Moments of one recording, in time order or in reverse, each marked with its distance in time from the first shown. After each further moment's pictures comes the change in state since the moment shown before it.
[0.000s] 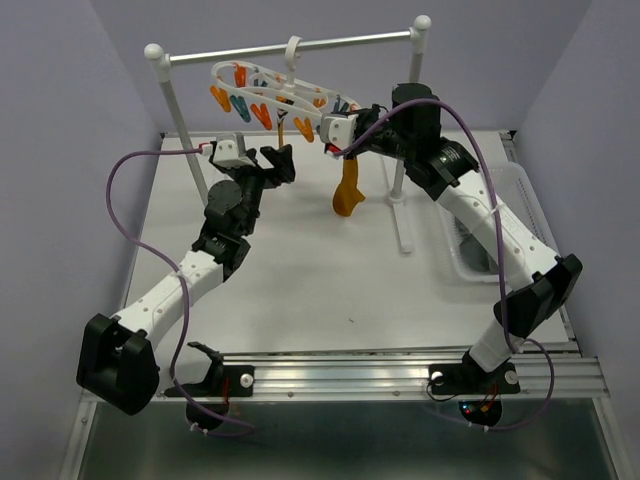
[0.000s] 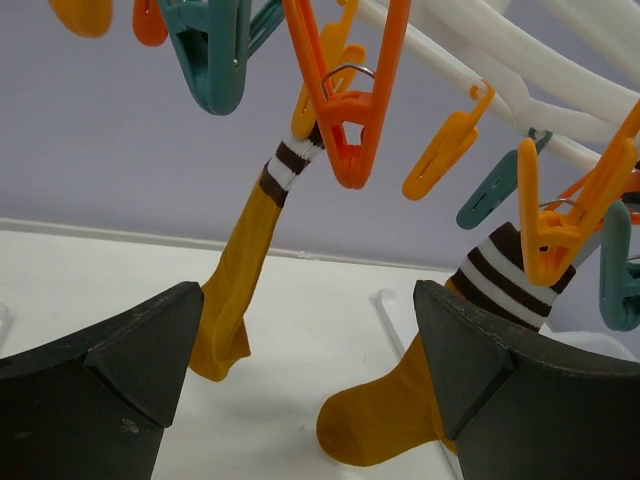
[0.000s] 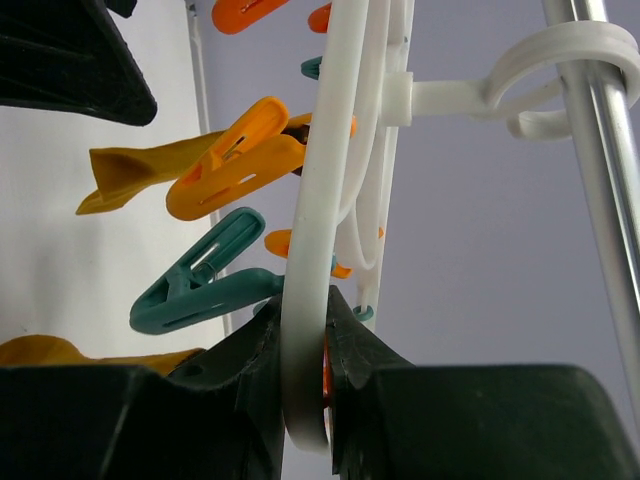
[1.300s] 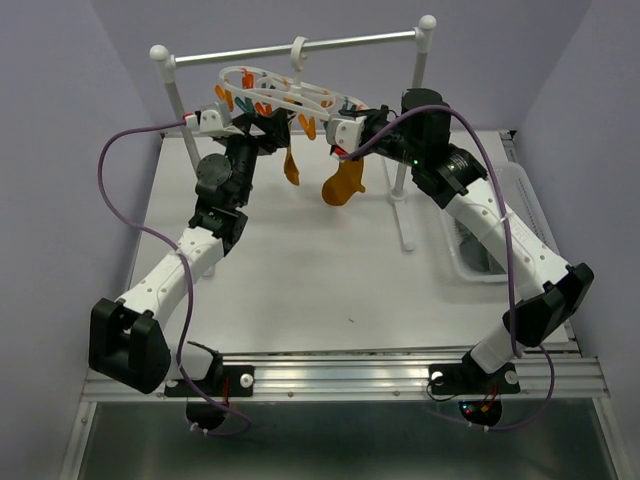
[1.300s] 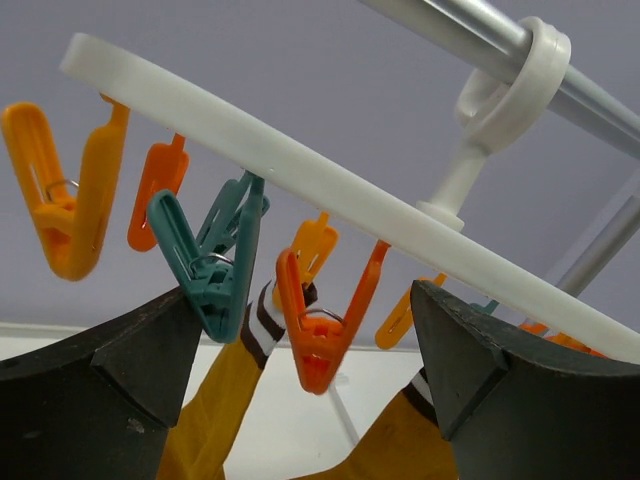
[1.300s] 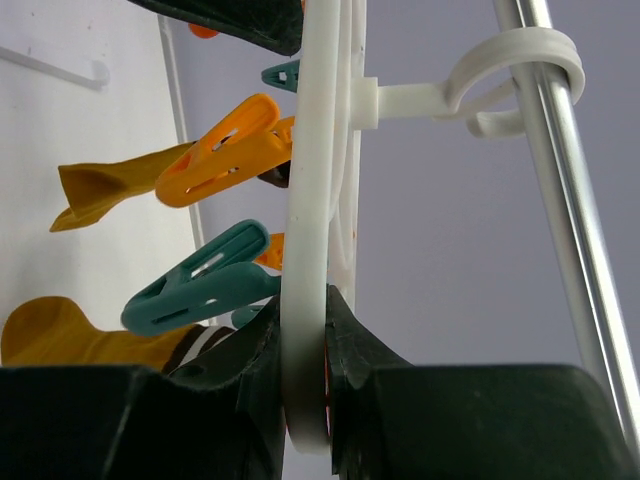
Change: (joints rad) left arm 0.072 0.121 0.202 0.075 0.088 -0.069; right arm 0.001 -0.065 -0.078 0.062 0.046 0.008
